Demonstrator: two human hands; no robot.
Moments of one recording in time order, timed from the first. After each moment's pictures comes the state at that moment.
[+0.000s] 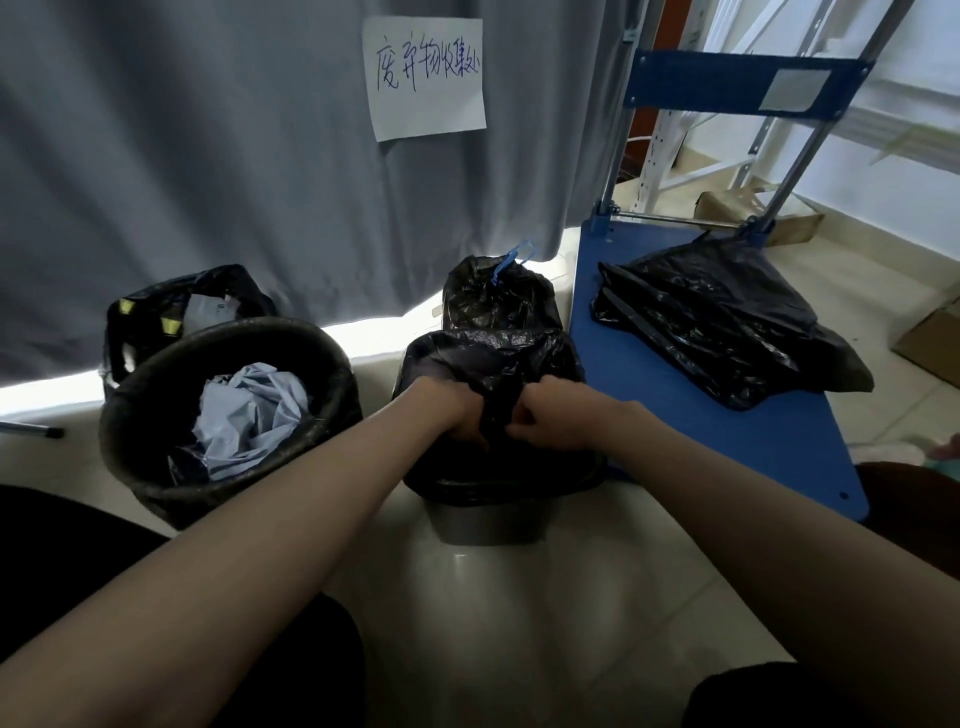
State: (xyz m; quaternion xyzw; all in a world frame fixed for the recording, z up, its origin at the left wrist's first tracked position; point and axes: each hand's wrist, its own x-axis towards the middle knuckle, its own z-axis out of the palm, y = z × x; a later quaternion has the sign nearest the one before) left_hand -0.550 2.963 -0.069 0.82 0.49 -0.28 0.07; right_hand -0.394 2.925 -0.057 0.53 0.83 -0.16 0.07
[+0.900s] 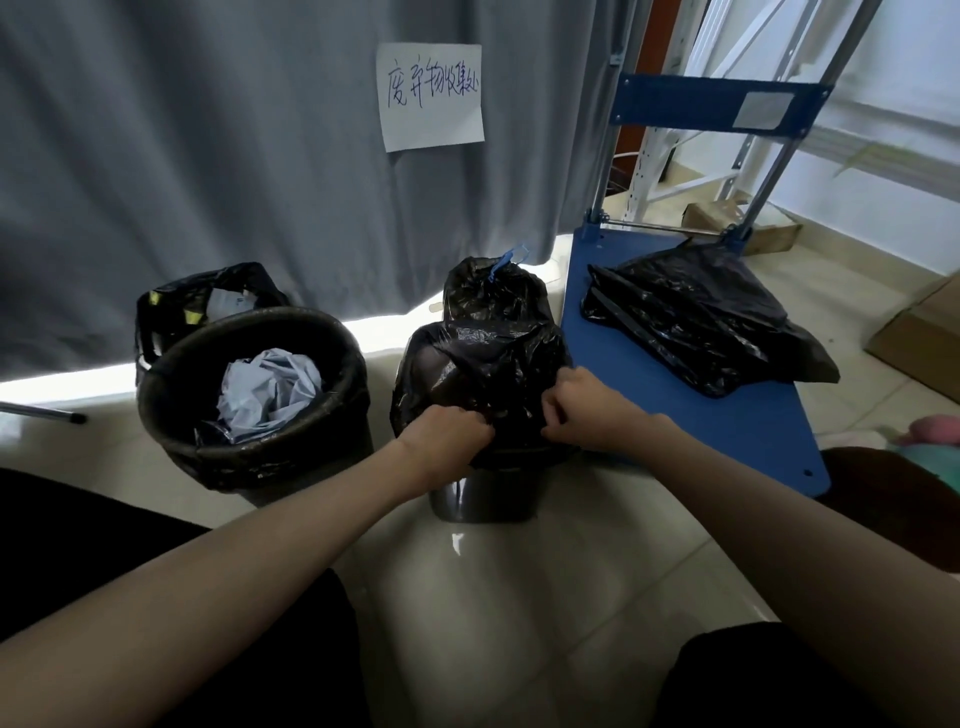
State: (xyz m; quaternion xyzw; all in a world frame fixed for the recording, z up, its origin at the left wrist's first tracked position) left_hand -0.574 2.876 -0.086 0.92 0.38 -0.10 -0.05; right_hand -0.363 2.871 -0.052 0.58 0.79 -0.16 -0.01
